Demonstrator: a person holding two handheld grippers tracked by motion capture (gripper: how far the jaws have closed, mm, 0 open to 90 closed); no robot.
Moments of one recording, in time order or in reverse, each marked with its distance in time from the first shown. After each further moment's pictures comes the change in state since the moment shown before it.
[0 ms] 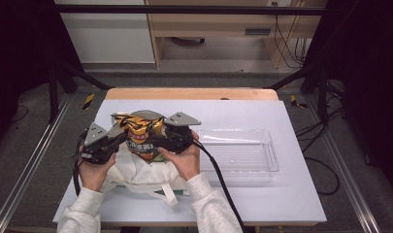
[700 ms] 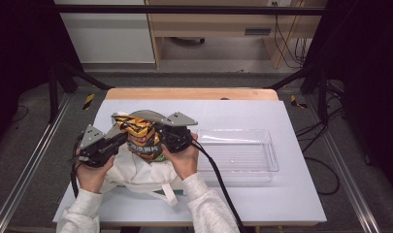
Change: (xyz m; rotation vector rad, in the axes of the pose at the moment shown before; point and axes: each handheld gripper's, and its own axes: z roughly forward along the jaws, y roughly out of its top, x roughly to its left) left arm 0.003 0.000 -0.007 -0.042 -0.001 -0.036; right arm 0.008 0.006 -0.005 0.033 -0.040 -0.035
